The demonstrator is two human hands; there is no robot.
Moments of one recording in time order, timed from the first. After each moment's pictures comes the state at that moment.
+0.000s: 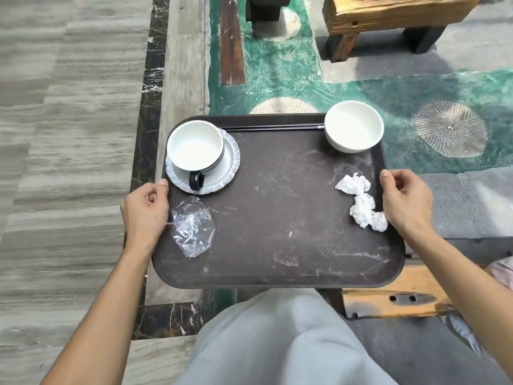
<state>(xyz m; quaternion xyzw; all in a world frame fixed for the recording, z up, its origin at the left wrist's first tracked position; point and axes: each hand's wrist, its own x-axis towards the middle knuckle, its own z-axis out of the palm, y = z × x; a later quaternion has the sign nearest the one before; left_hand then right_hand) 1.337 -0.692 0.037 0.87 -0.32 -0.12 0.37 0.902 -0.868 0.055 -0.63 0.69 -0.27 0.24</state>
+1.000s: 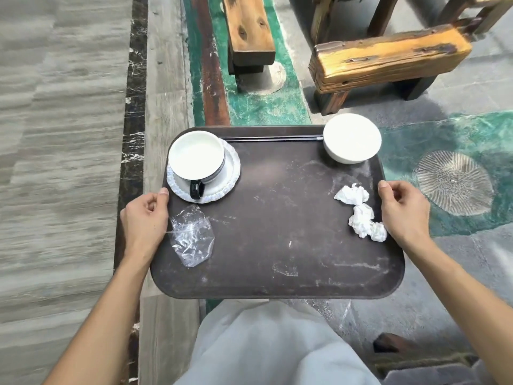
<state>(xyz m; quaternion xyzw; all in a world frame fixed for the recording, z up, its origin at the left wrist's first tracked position) 1.506 -1.146 0.050 0.85 -0.36 -0.12 0.37 1.047 -1.287 0.064 -0.59 0.72 -0.28 0.23</state>
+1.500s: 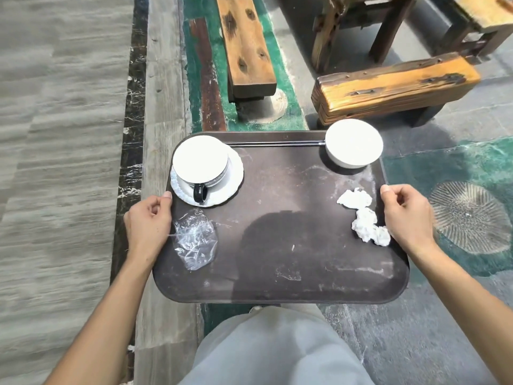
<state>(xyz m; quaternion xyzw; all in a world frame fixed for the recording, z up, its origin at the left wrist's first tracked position) 1.566 -1.353 0.058 0.85 -0.37 -0.14 0.36 1.106 -1.483 0.071 -0.59 0.72 -0.30 0.22</state>
